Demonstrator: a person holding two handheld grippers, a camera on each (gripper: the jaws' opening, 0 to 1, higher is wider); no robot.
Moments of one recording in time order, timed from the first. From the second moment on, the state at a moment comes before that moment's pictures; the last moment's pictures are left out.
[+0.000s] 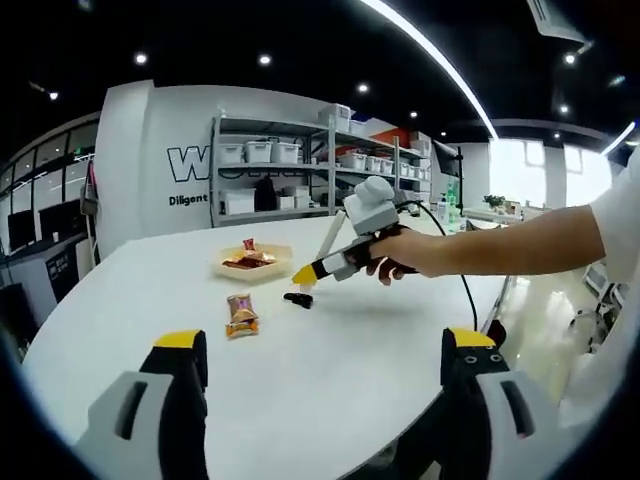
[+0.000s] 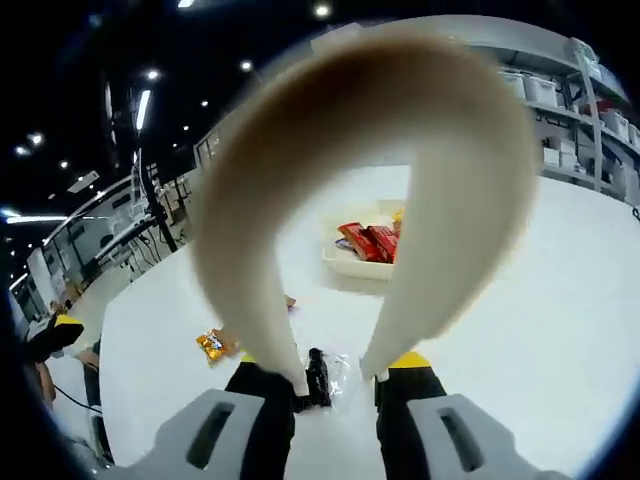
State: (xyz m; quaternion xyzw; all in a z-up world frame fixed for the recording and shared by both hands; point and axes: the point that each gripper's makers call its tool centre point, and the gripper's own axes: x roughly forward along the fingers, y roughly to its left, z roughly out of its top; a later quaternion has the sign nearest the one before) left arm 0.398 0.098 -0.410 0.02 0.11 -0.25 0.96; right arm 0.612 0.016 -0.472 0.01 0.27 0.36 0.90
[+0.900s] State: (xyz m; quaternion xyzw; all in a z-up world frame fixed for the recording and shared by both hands) left arm 0.397 0.104 -0.405 0.02 0.11 -0.24 0.96; right arm 0.605 0.035 -0.490 -0.05 0.30 0.38 0.87
